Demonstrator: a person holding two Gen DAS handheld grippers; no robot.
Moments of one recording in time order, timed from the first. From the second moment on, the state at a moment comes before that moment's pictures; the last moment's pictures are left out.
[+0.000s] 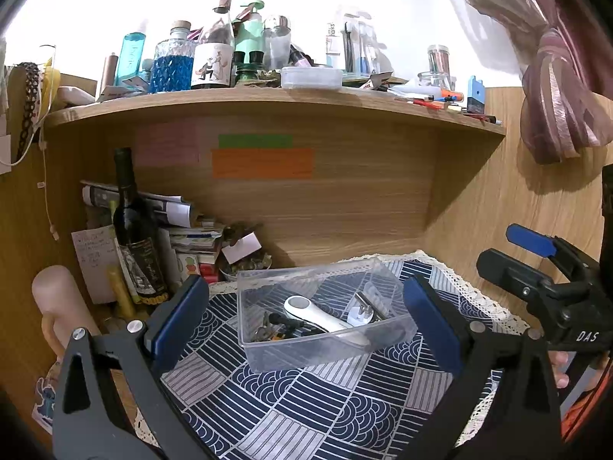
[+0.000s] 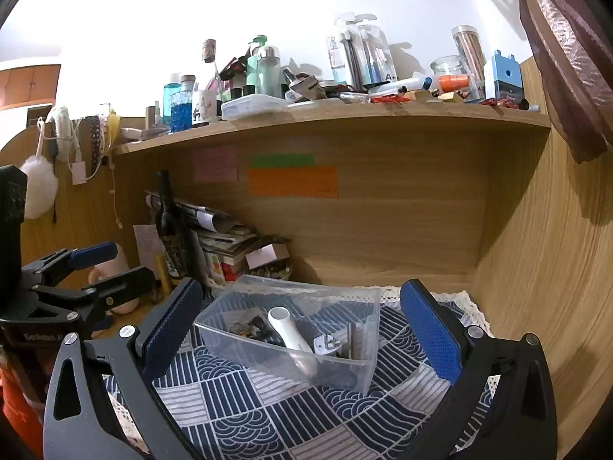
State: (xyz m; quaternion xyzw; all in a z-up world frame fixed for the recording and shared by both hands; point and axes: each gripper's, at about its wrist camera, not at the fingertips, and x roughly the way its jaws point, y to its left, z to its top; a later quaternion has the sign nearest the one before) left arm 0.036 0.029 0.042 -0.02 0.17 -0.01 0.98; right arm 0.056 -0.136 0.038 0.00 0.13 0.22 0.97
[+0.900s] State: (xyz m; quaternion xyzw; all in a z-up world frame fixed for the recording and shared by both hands) left arm 0.036 0.026 0.040 -0.03 0.17 -0.03 0.98; right arm 0.058 -0.132 0.035 0.00 0.14 0.23 0.96
